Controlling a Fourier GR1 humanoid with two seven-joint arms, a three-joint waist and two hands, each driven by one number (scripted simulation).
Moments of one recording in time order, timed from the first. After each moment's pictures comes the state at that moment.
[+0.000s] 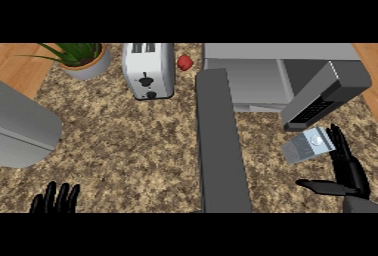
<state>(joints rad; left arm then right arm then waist) 0.66 0.07 -0.23 -2.03 0.20 -0.08 -0.49 -0.24 -0.30 -0.36 -0.59 0.09 0.25 -0.90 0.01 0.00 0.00</state>
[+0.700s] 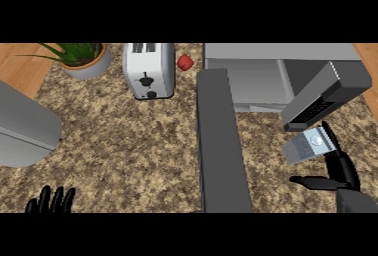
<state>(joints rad) 0.68 0.09 -0.21 -2.01 0.23 -0.10 -0.53 -0.35 -0.32 -0.32 -0.38 0.13 0.21 -0.99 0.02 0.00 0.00</state>
